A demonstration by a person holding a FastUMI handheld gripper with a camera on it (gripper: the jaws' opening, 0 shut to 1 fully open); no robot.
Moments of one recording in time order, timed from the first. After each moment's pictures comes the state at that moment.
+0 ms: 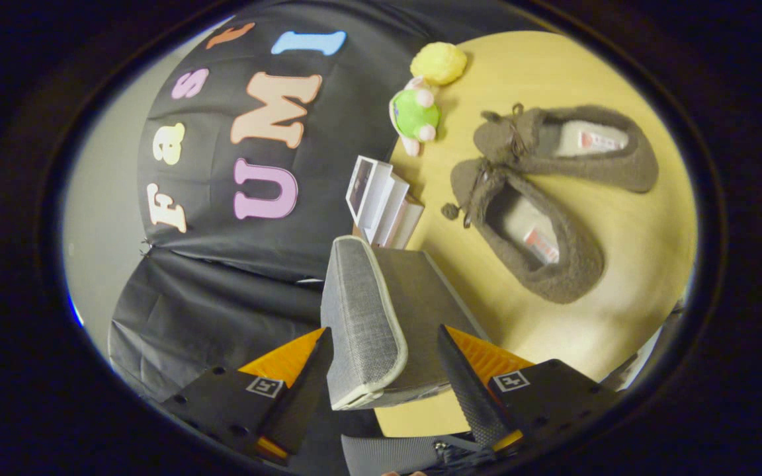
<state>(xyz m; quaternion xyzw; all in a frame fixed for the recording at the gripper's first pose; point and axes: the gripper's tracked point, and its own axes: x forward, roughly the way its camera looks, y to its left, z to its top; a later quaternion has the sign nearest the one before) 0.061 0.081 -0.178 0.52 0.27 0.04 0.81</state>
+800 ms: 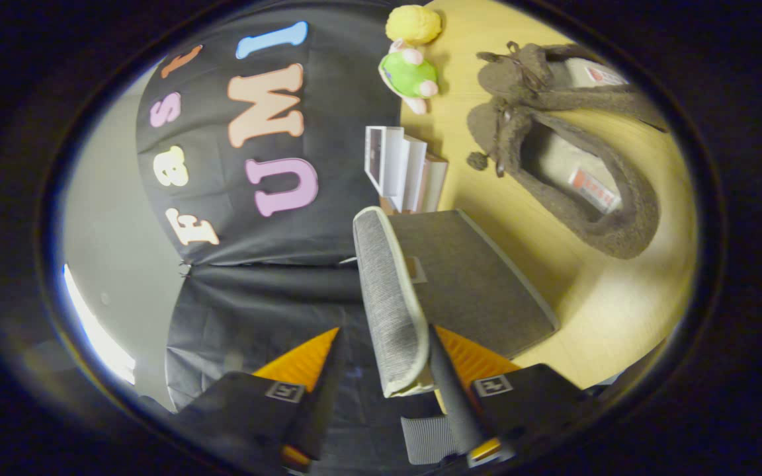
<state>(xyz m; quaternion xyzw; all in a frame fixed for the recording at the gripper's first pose) 0.071 0.106 -0.138 0.60 0.27 0.14 0.74</state>
